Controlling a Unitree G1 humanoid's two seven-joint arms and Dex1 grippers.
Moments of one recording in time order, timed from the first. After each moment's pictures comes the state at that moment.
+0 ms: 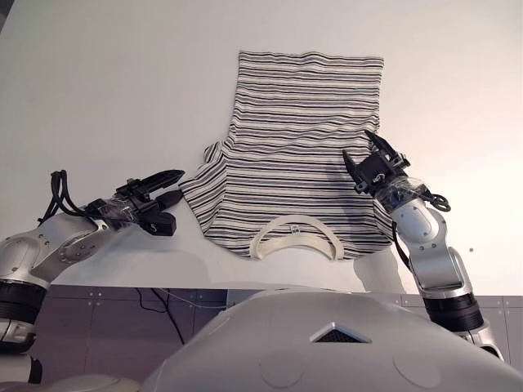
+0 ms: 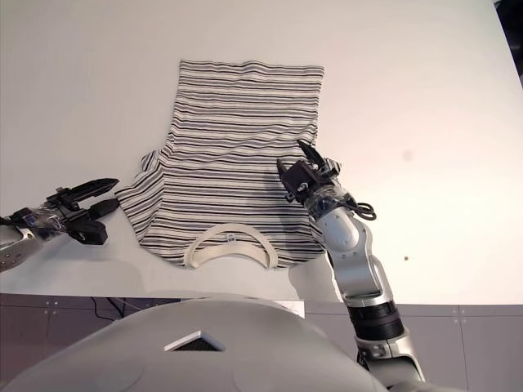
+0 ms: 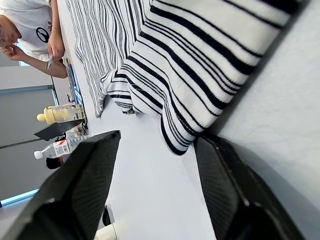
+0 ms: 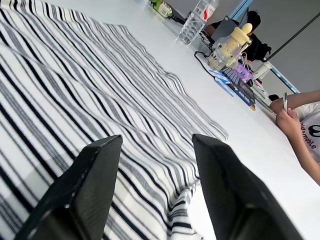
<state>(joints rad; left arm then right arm) 0.23 1.10 -0.16 0.21 0.80 -0.80 -0.01 0.22 -0.35 0.26 -0.33 -0.35 0.11 0.27</state>
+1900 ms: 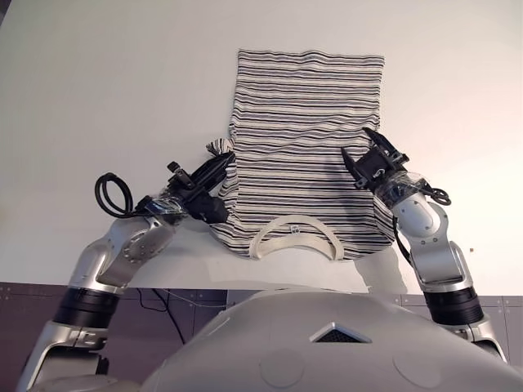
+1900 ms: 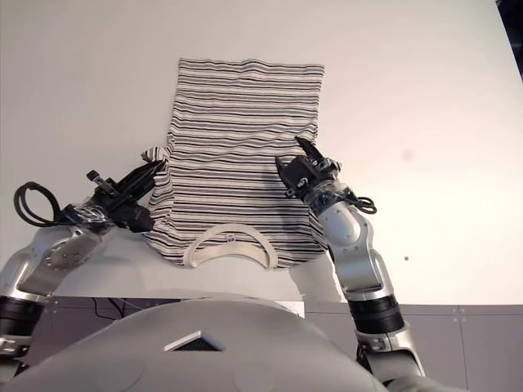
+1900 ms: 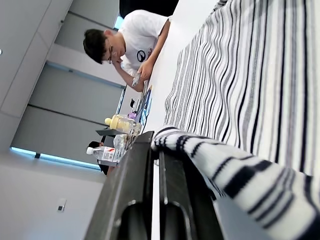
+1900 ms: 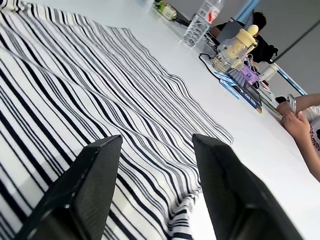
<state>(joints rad) 0.24 0.72 -0.19 -0.09 0.61 -0.62 -0.03 0.18 -0.37 0.24 -0.30 -0.31 0.10 0.33</state>
